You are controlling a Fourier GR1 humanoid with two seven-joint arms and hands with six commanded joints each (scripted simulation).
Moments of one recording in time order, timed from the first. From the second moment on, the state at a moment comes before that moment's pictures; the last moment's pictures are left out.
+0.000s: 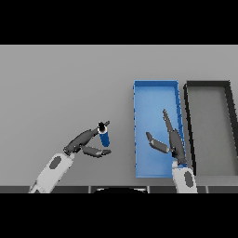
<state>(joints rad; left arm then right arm) -0.18 0.35 -0.53 -1.42 0.09 -0.23 -0.08 0.11 -0.08 0.15 -1.72 0.21 0.02 -0.03</state>
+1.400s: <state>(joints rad) -0.25 0.16 -0.56 -1.51 0.14 -0.16 -0.17 0.11 -0.10 0.13 -1.72 0.20 0.03 -0.04</state>
